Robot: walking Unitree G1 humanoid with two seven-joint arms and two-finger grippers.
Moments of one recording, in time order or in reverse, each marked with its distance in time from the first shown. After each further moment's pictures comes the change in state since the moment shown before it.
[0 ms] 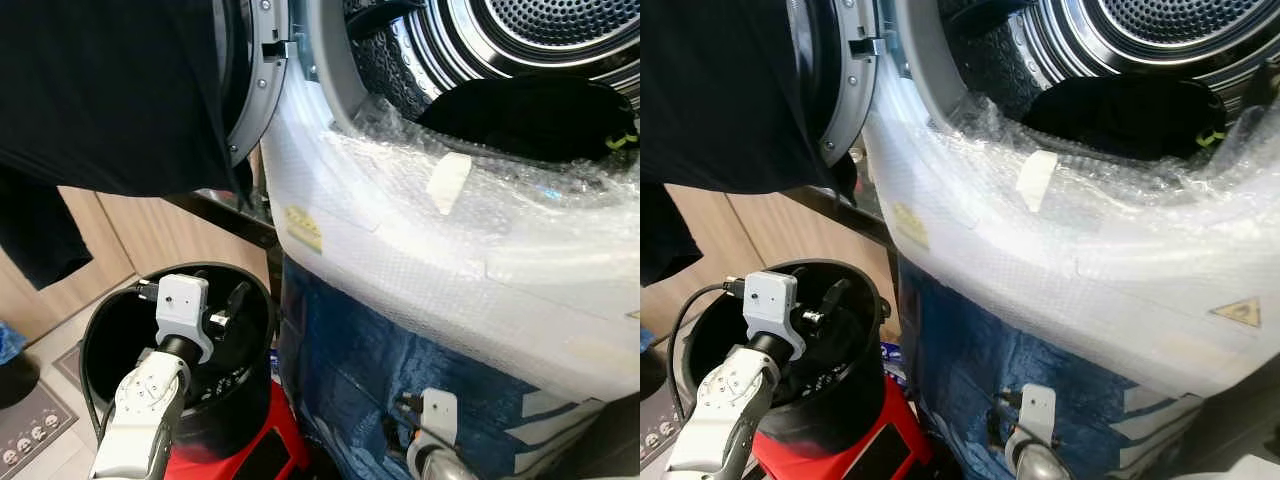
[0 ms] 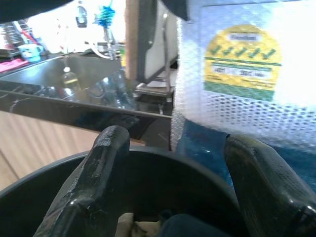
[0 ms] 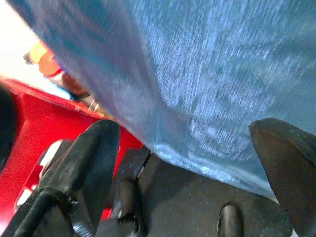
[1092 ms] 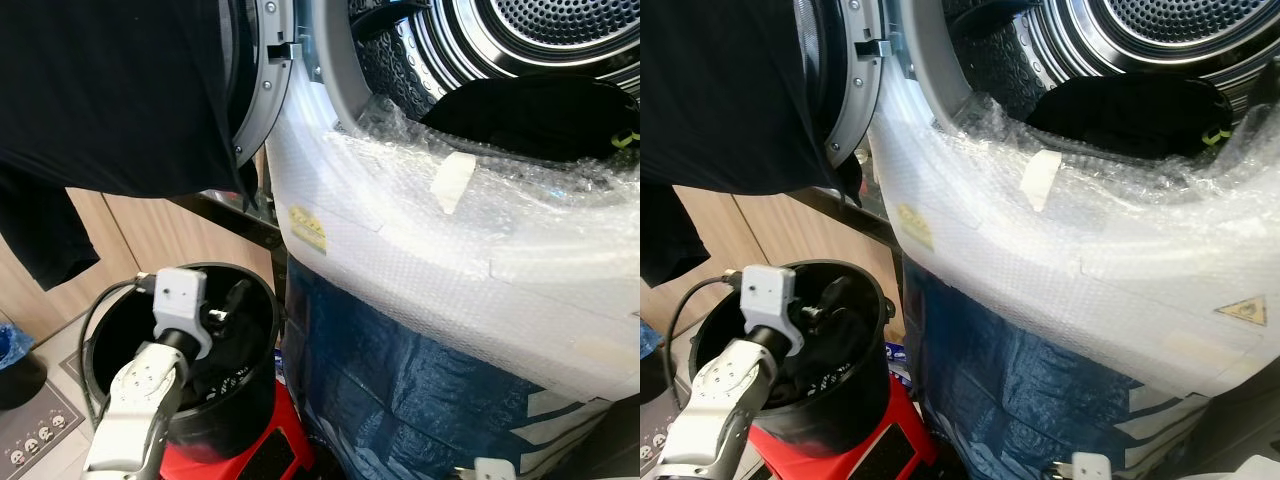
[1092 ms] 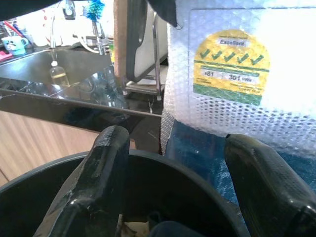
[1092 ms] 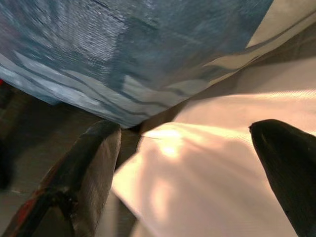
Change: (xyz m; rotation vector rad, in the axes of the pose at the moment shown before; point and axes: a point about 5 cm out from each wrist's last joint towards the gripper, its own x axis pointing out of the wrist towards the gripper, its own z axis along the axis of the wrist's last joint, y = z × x) left arm 0.006 -0.003 0.008 -0.042 0.030 -0.035; right arm -0.030 -0.085 -0.067 -0.253 0.193 -0.416
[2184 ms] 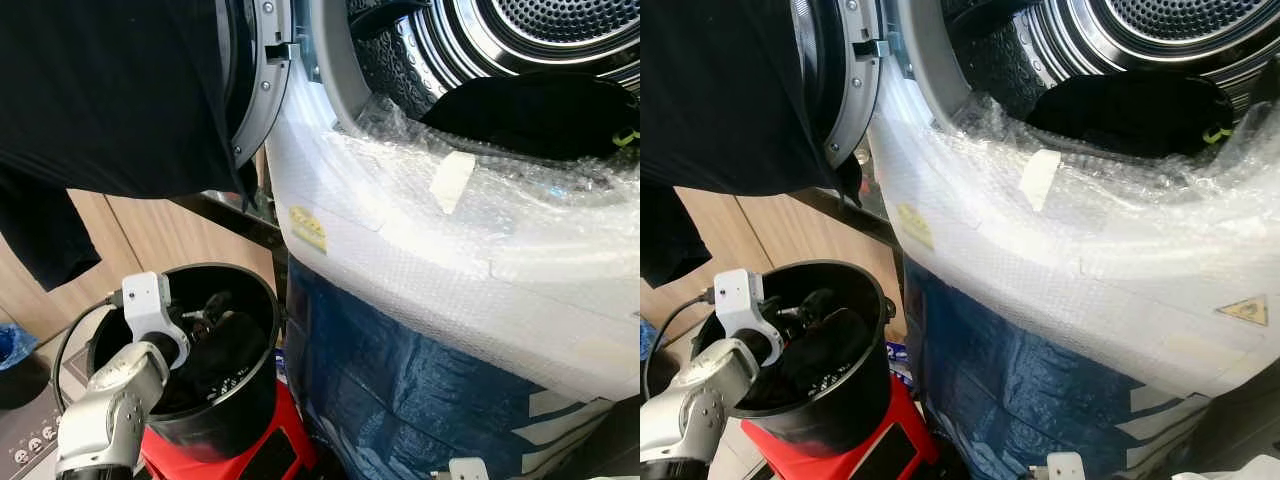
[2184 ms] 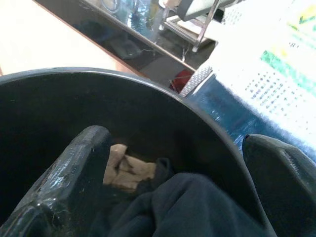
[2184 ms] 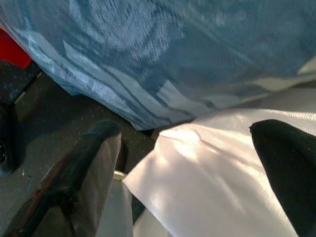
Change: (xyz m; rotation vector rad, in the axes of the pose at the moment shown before) left arm 0.004 0.034 -0.013 -0.370 0.257 0.146; right arm -0.004 0.016 0.002 -0.156 -0.047 0.073
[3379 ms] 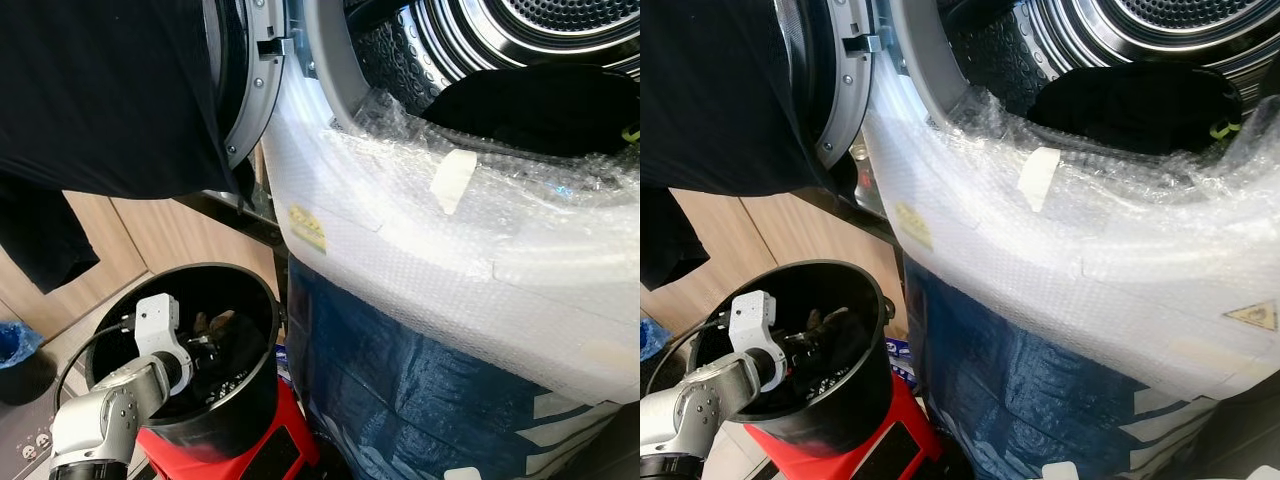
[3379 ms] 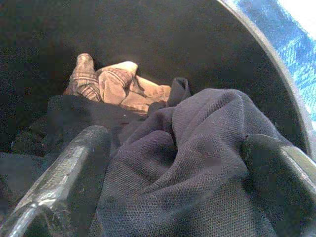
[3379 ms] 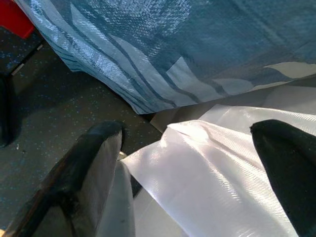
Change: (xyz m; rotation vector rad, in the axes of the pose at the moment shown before) left arm -0.009 0.011 -0.032 -0.027 0.296 0.054; right arm -0.003 0.003 -0.016 -0.093 0.035 0.009
